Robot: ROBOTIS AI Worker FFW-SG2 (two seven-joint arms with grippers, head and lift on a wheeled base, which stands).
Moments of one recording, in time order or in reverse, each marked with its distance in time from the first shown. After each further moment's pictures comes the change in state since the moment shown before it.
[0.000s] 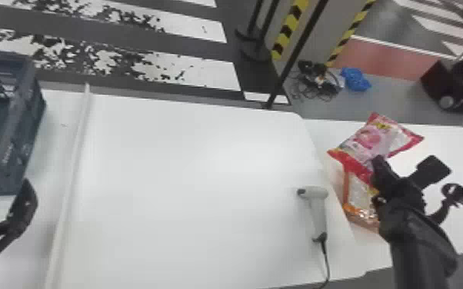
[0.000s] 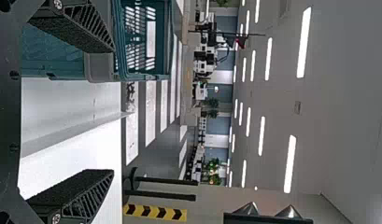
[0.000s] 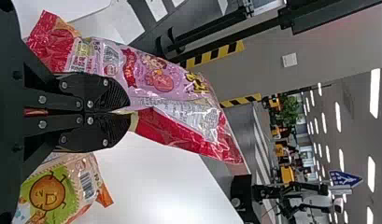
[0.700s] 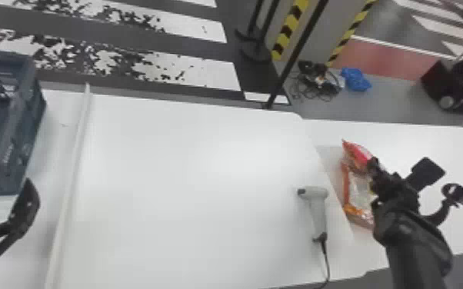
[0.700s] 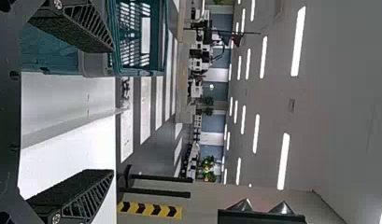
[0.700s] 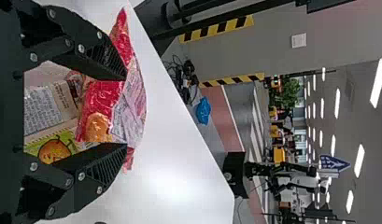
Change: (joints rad) left arm 0.007 0.003 -0.012 -0.004 0.003 -0.027 0.000; right arm -0.009 -0.022 0.048 0.078 0.053 -0.074 -0.105
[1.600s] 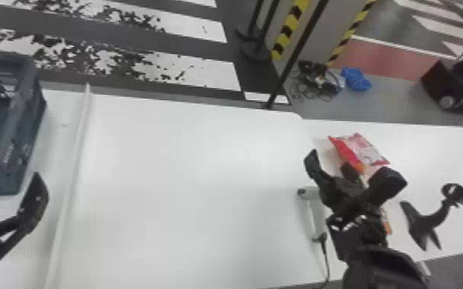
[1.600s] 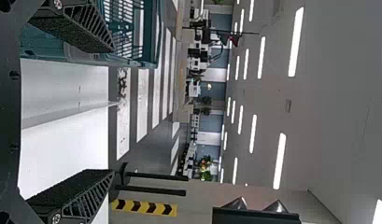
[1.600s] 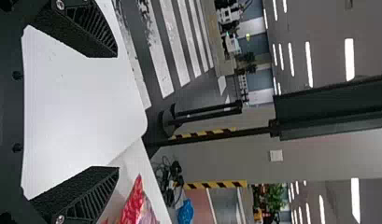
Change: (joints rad) left arm 0.021 -0.012 -0.015 -0.081 -0.018 0.047 0.036; right arm 0.488 0.198 0.231 -0.768 -0.050 0.015 0.066
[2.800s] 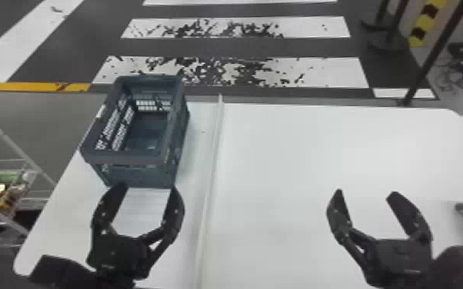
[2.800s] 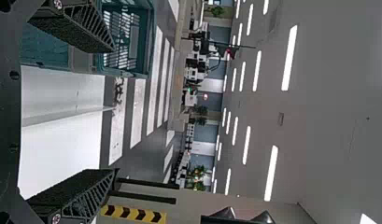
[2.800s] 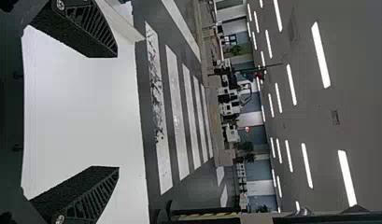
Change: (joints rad) left arm 0.218 -0.005 0.042 -0.198 0.010 -0.026 0.032; right arm 0.356 0.092 0.482 -0.306 0.314 -0.194 -0.065
